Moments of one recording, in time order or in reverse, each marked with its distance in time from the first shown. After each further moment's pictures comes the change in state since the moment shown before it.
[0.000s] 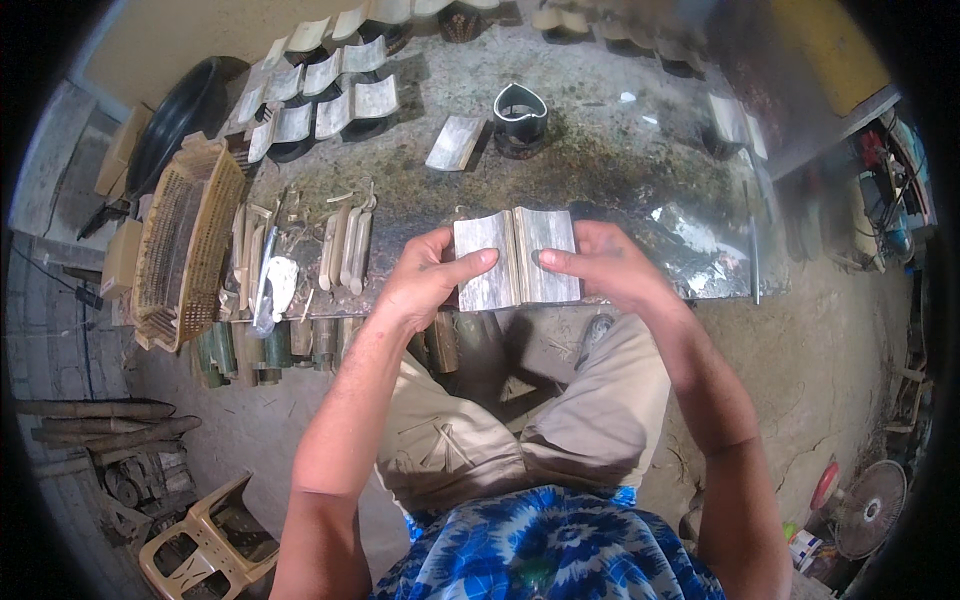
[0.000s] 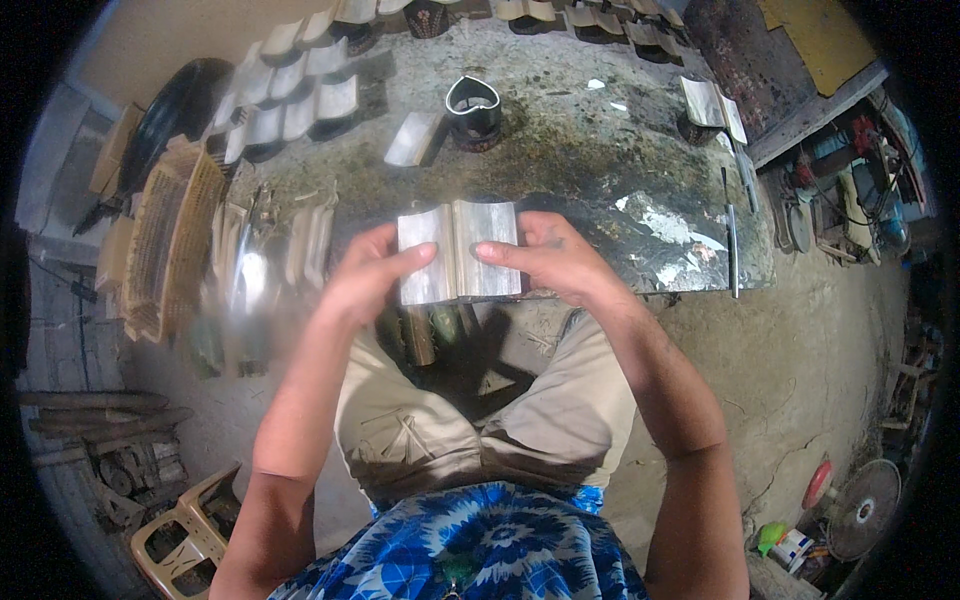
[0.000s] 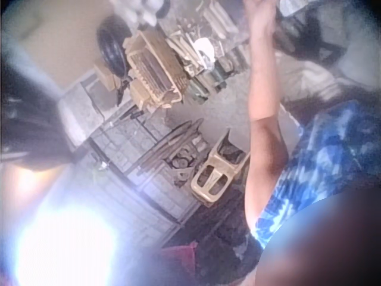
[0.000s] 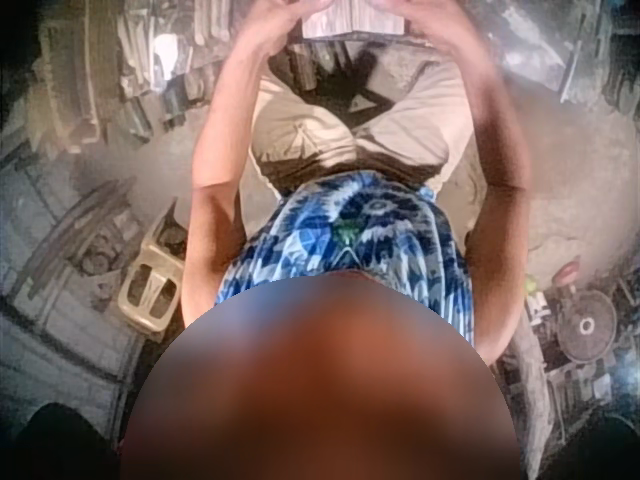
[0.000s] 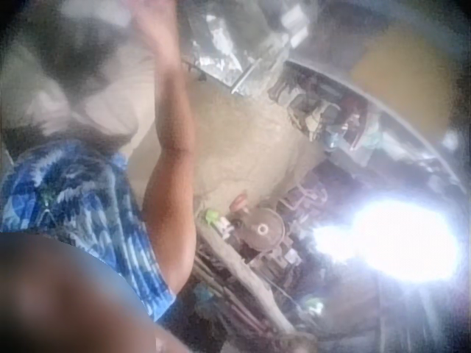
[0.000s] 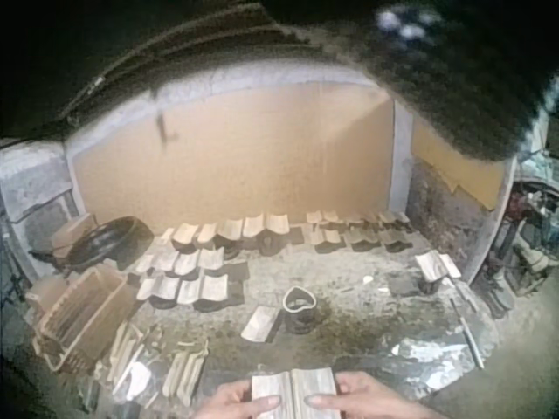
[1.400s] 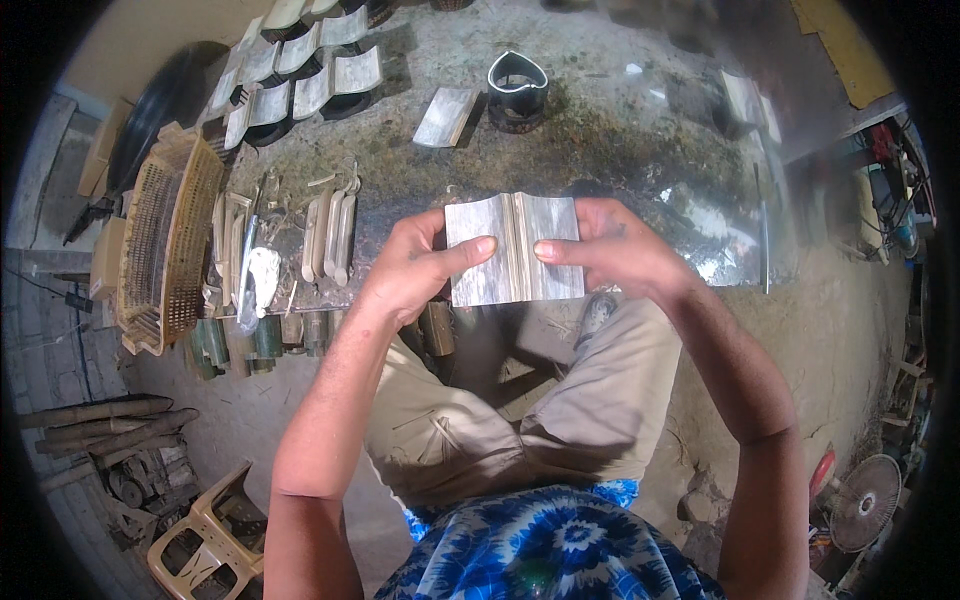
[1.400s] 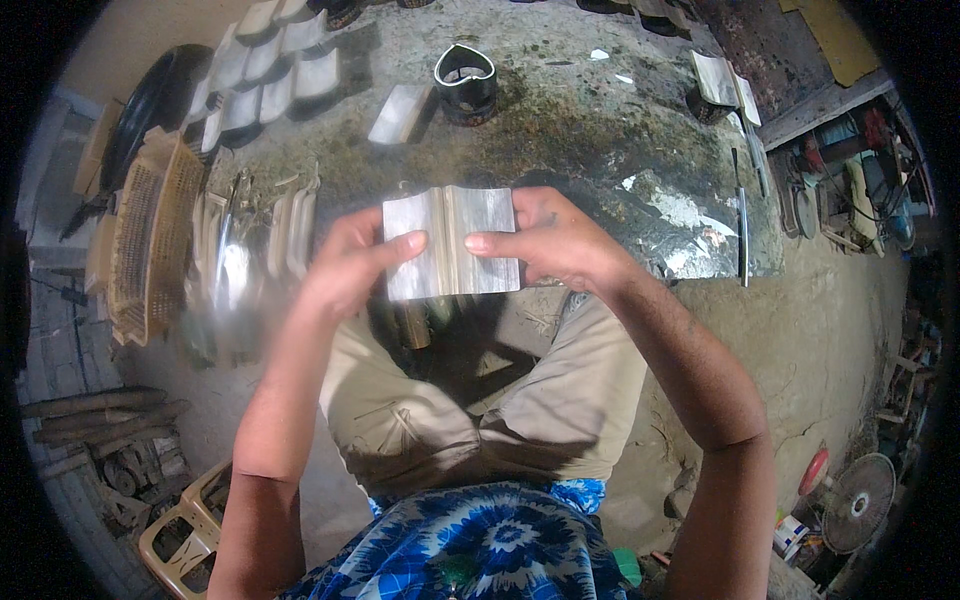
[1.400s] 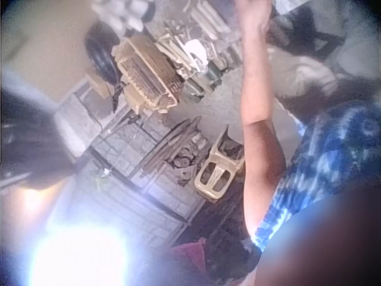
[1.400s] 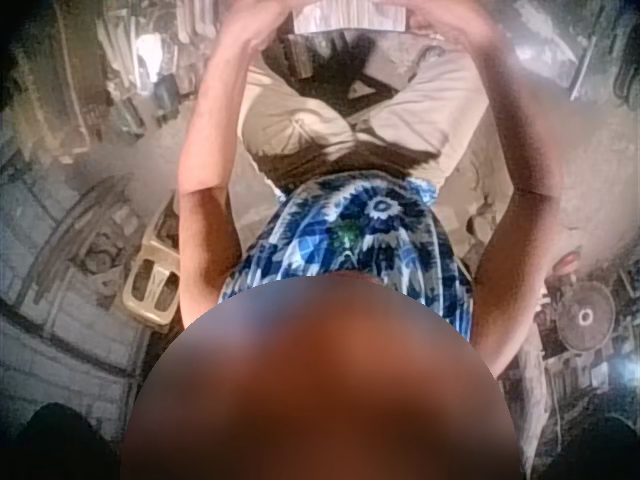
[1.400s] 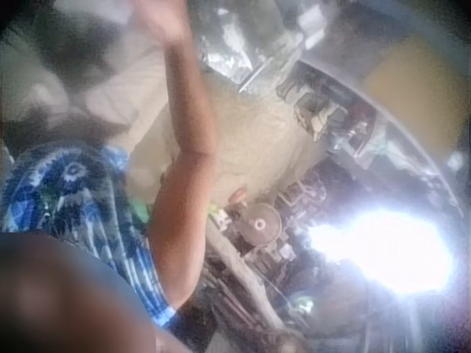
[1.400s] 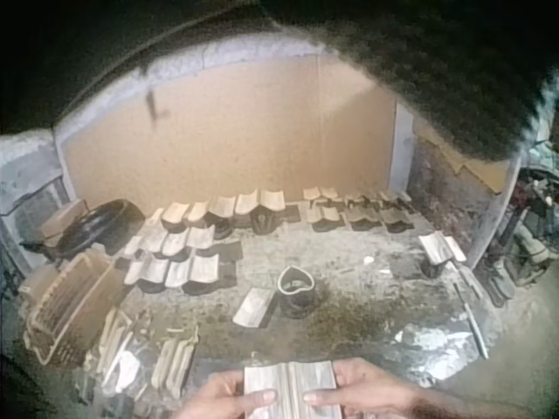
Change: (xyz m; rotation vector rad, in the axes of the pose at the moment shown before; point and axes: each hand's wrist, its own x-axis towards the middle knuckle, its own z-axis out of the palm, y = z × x) left_hand 0.003 0.005 -0.001 0.068 -0.023 -0.043; right_hand 0.005 -0.016 -0.001 -0.079 -0.079 0.110
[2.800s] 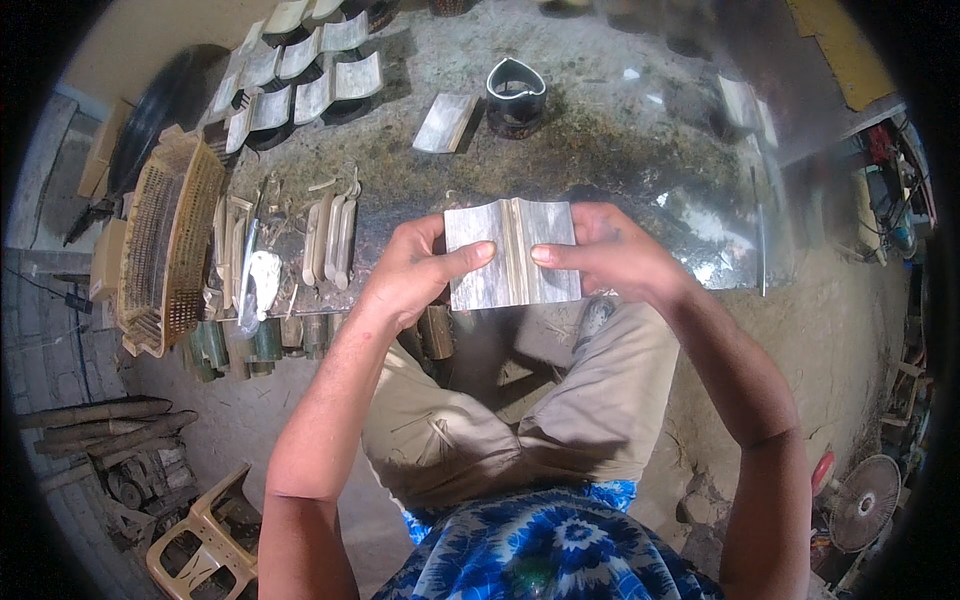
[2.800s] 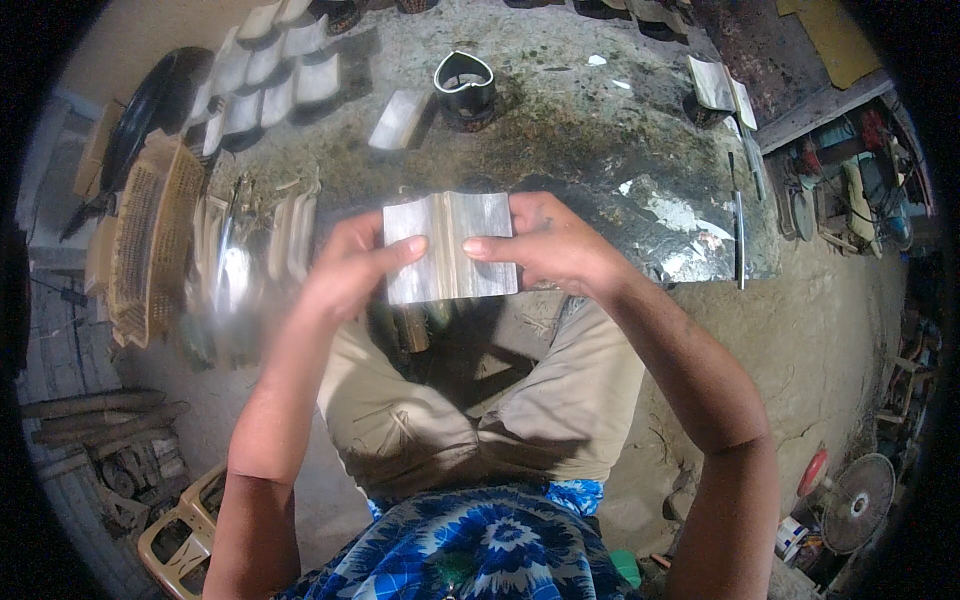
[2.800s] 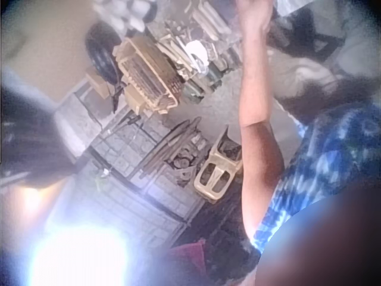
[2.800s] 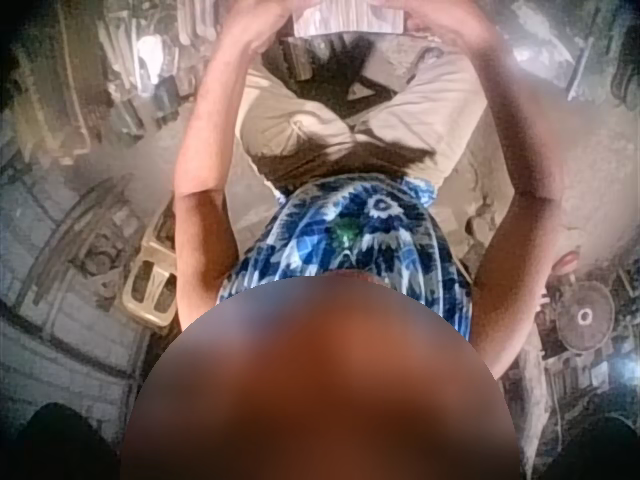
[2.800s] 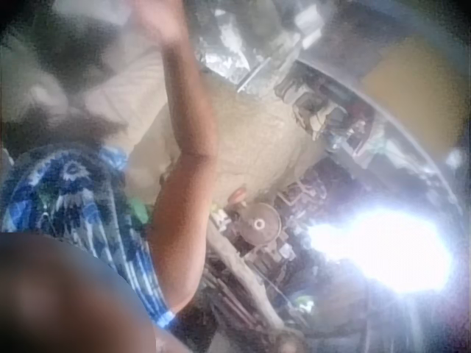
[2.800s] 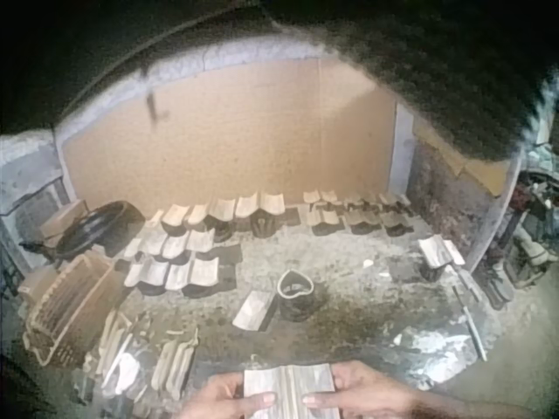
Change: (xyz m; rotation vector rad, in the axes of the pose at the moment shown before) left_hand 0.000 0.004 0.001 0.069 0.025 -0.031; right_hand -0.005 -0.008 0.002 0.026 -0.011 0.034
